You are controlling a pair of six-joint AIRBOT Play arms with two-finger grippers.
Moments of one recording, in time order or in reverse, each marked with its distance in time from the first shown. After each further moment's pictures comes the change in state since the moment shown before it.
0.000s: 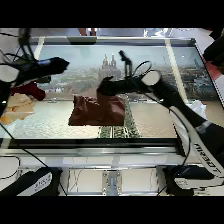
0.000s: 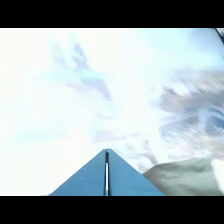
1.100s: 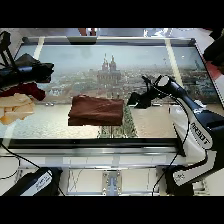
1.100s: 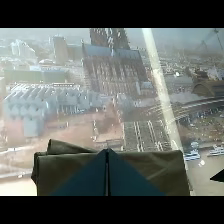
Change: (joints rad) left arm 0.142 0.045 -0.024 0.029 -0.185 0.006; right arm -0.411 -0.169 -0.156 -0.241 0.377 0.110
